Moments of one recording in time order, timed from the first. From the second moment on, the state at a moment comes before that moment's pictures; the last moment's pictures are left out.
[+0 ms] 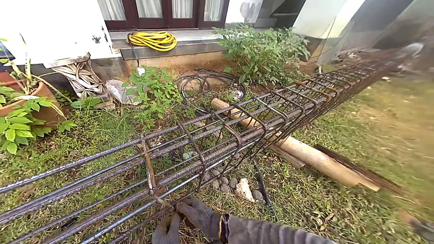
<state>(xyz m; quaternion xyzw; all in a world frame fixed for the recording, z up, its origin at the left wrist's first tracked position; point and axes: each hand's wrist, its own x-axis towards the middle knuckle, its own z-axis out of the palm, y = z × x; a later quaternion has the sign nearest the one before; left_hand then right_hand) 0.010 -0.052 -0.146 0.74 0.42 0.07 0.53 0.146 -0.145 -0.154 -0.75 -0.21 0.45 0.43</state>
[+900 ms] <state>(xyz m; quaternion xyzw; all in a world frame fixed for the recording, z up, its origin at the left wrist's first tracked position) 0.020 -0.078 -0.151 0.42 0.51 0.13 0.74 0.148 -0.135 -0.124 -0.80 -0.36 0.36 0.31</state>
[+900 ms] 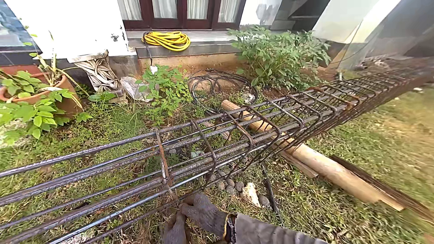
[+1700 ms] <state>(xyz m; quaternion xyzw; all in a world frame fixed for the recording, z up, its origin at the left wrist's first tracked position) 0.001 -0.068 -0.210 0.61 0.39 0.12 0.68 0.154 -0.117 -0.106 -0.80 -0.50 0.32 0.09</state>
